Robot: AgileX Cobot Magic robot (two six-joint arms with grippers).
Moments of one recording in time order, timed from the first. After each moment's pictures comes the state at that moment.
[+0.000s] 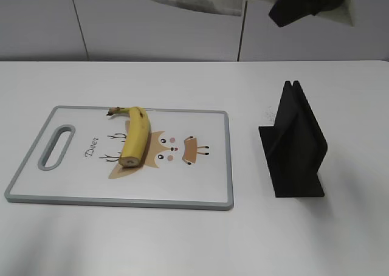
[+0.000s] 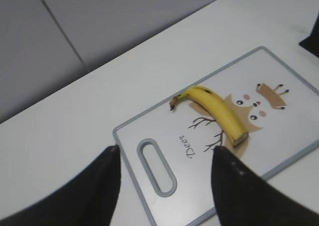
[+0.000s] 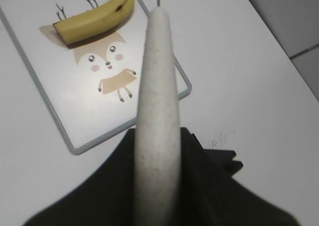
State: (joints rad) left arm -0.04 0.83 -0.90 -0.47 0.81 0.86; right arm 0.44 1.51 -1.48 0.27 0.98 -0.64
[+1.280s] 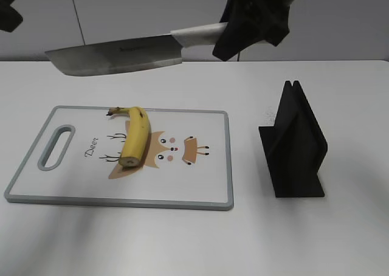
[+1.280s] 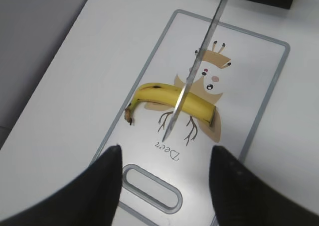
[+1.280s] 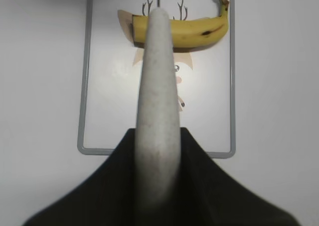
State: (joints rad) left arm -0.04 1.40 -1.40 -0.62 1.21 1.40; right arm 0.44 1.85 -1.74 0.51 1.20 -1.20
